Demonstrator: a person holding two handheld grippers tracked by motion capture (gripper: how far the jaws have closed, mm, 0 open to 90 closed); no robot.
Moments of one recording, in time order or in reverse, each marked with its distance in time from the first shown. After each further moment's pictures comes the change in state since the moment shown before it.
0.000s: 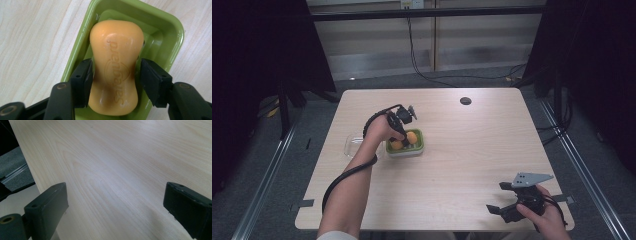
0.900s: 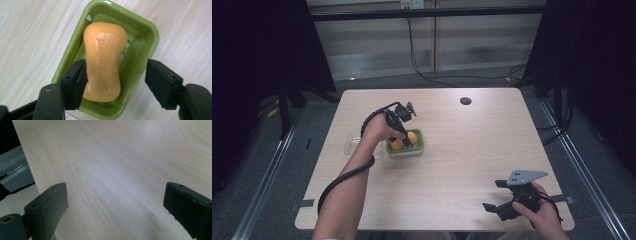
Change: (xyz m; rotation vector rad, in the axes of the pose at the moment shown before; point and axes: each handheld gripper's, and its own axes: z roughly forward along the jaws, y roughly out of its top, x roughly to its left) left arm -0.012 -0.002 -0.022 -0.031 -0.007 -0.066; right arm 0.002 0.010 0.007 0.001 0.020 -0.025
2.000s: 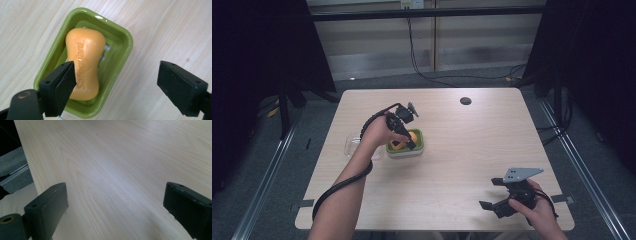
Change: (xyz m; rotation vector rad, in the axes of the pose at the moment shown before) left arm -0.021 -0.002 -0.013 -0.053 -0.026 -0.019; right arm -0.002 0.007 0.008 0.000 0.019 -0.015
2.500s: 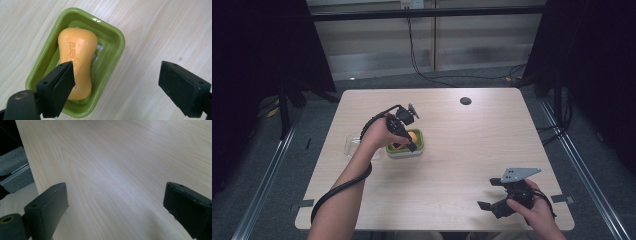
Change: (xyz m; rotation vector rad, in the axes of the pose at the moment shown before) left arm -0.006 -0.003 -0.002 -0.004 -0.025 0.009; right arm 0.002 0.002 0.004 0.006 0.009 -0.004
